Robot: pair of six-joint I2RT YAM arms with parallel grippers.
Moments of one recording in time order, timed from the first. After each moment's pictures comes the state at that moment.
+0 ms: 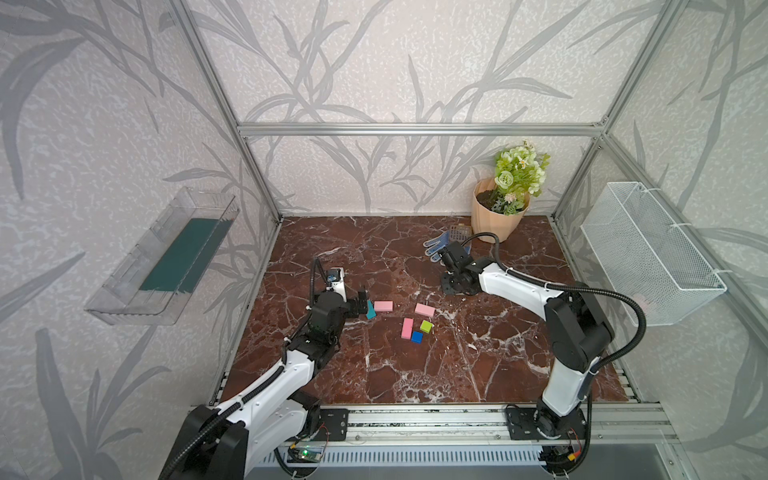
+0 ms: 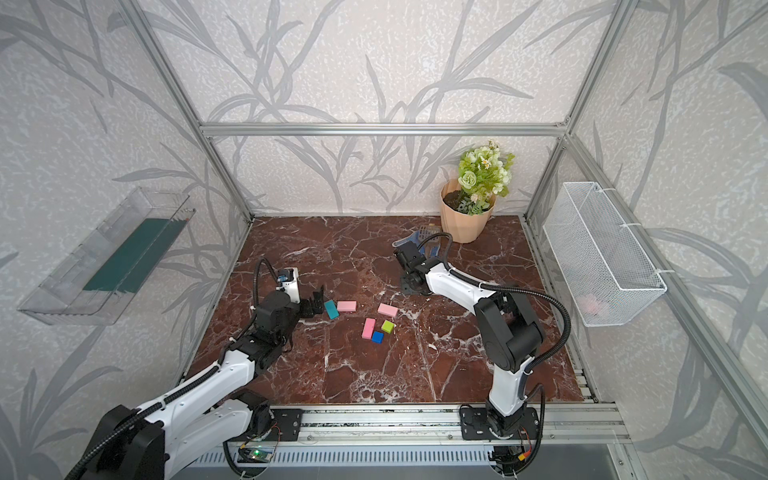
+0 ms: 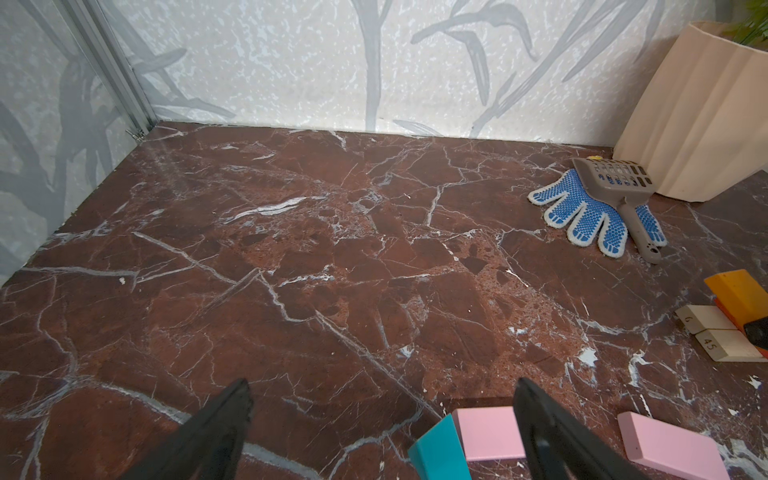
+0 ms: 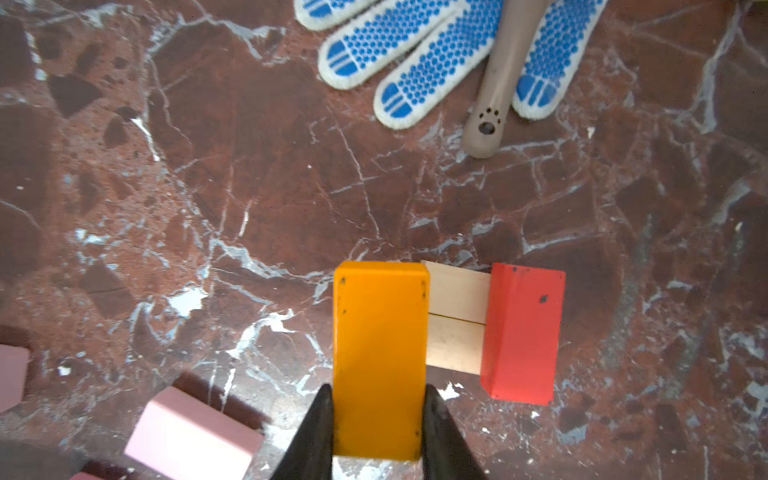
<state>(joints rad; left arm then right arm) -0.38 0.98 0.35 0.25 -0.29 -0.21 0.57 1.83 1.28 -0.57 0.21 0.40</state>
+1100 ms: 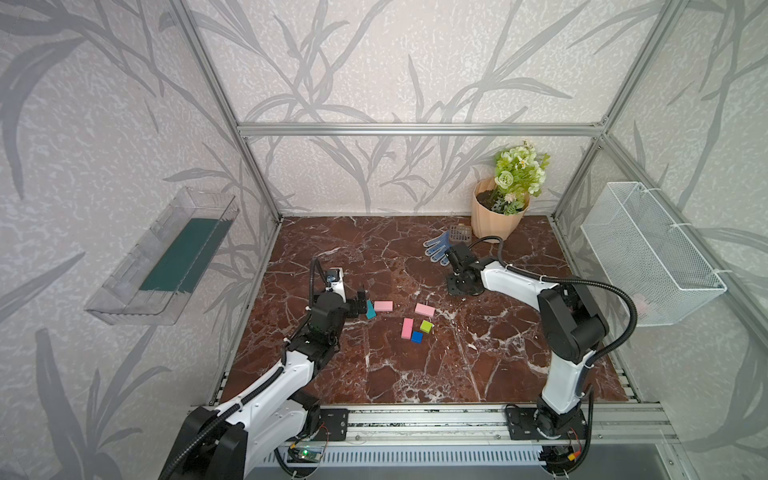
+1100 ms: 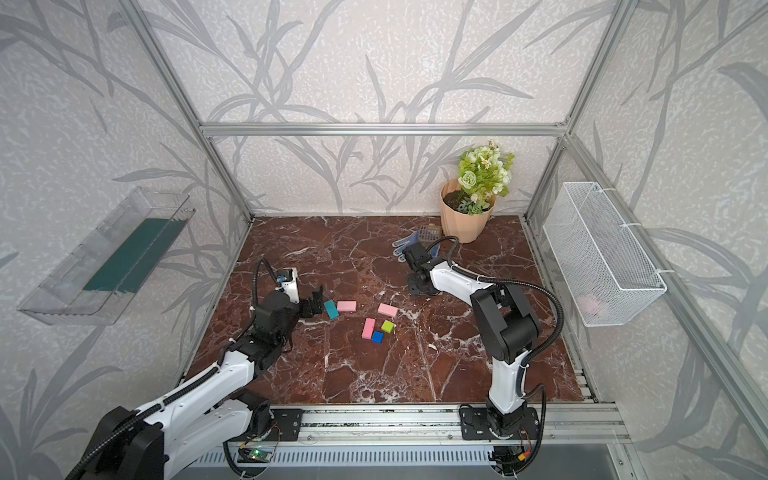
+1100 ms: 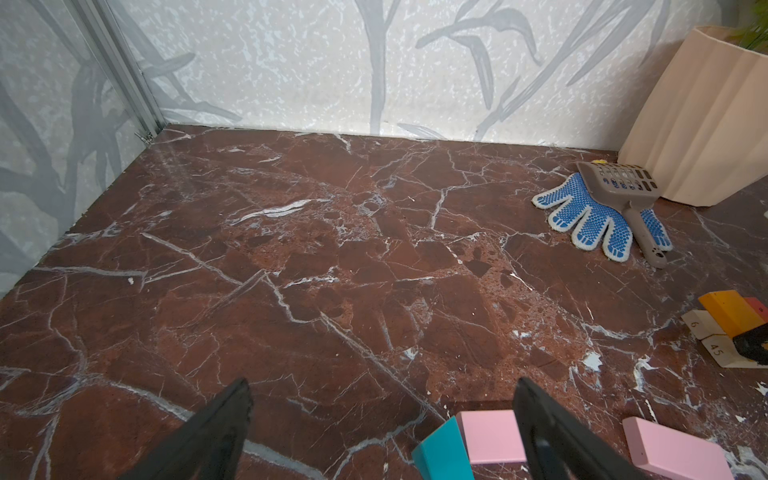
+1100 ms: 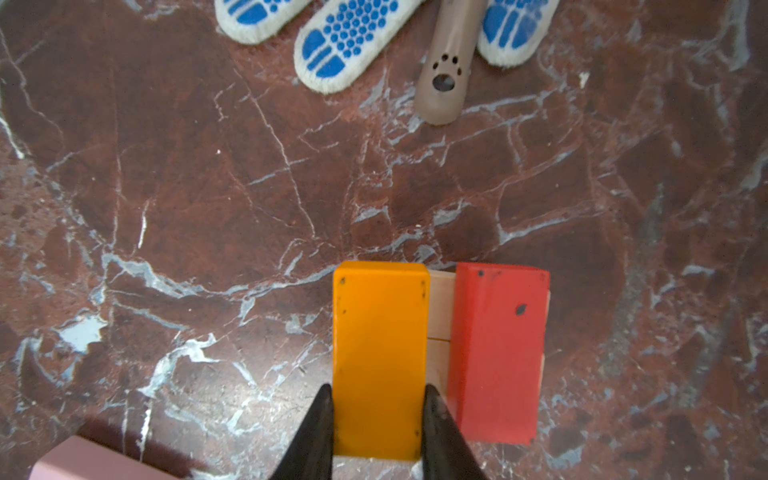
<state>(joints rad) -0.38 0.97 0.35 0.25 -0.30 -0.21 0.51 1.89 1.27 -0.56 0.18 0.40</state>
